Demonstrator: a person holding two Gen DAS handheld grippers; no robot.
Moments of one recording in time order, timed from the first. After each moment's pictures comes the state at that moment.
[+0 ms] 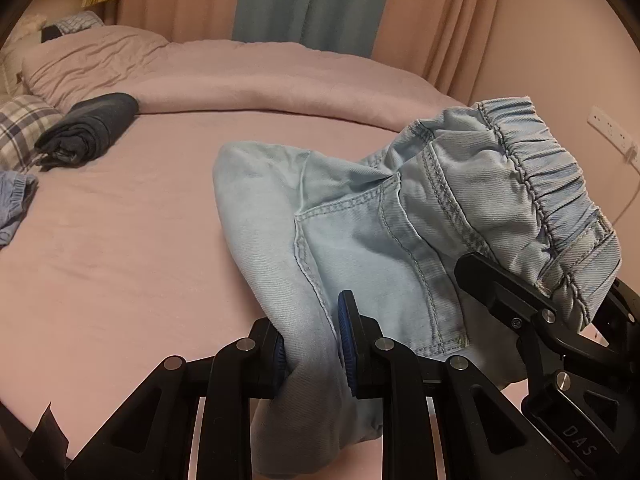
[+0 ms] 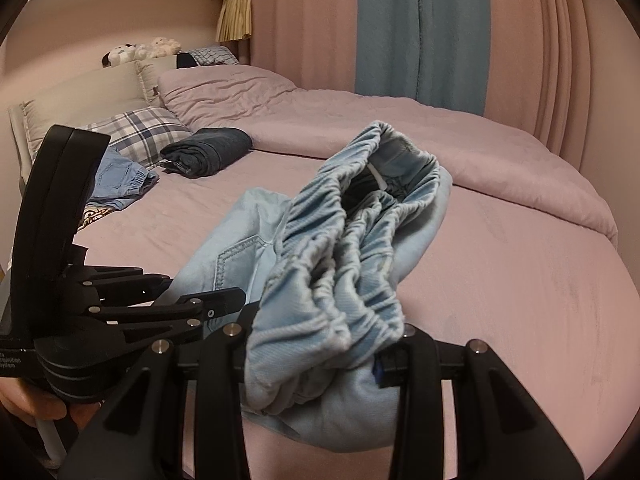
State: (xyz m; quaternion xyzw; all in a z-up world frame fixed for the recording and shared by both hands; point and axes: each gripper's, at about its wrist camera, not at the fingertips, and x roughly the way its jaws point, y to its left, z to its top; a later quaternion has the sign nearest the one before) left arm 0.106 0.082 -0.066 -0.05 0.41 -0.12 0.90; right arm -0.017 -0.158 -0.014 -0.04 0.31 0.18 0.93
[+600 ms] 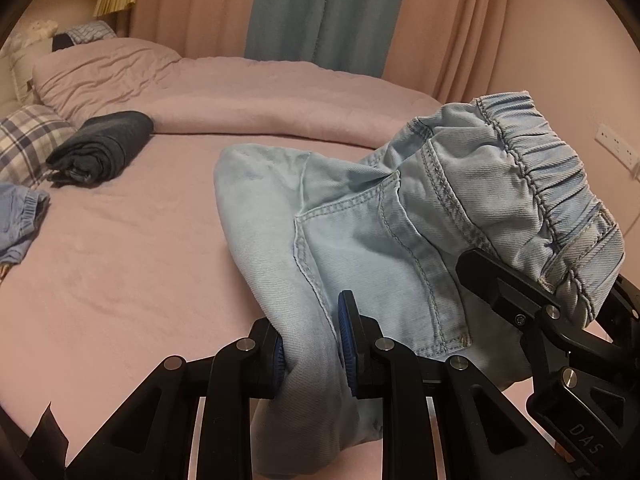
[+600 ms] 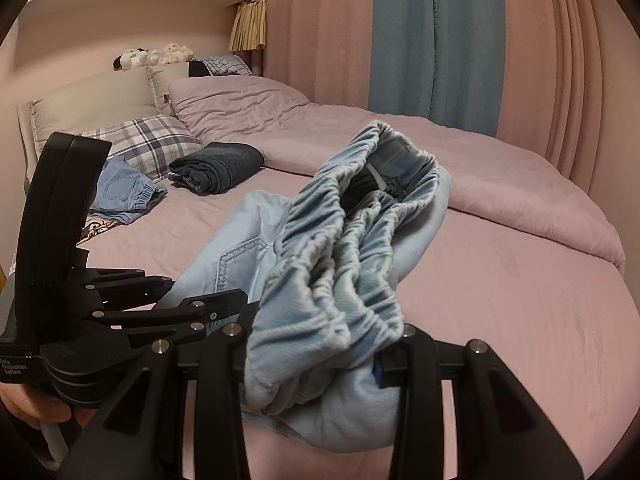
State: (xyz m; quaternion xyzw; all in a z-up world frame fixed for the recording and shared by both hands) left arm 0.115 0.099 -0.051 -0.05 0.38 -0.10 0.92; right arm 0.001 -0.143 0.001 -0.05 0.28 0.20 0.94
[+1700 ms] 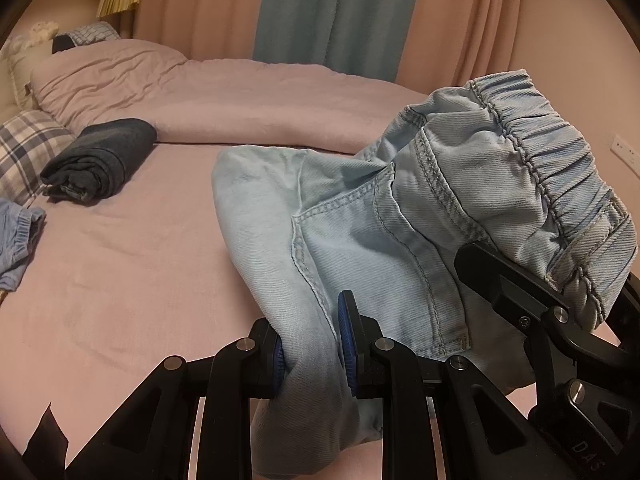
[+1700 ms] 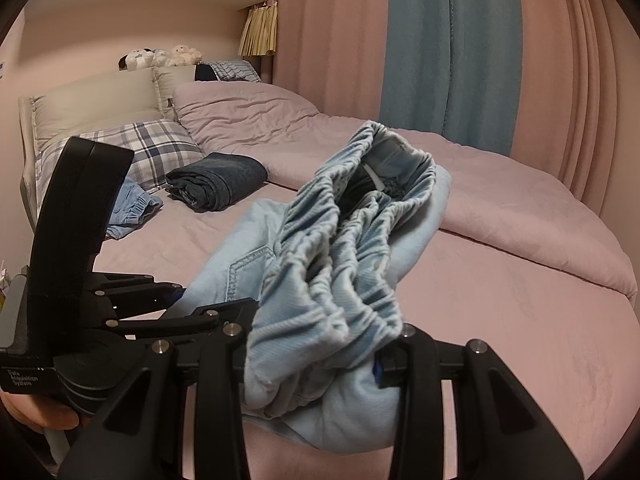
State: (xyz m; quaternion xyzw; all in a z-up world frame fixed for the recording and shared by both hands) left arm 0.125 0.092 -0.048 -0.05 0.38 -0.09 0.92; right arm 0.047 -0.118 0.002 -0.07 0.26 0.21 0.94
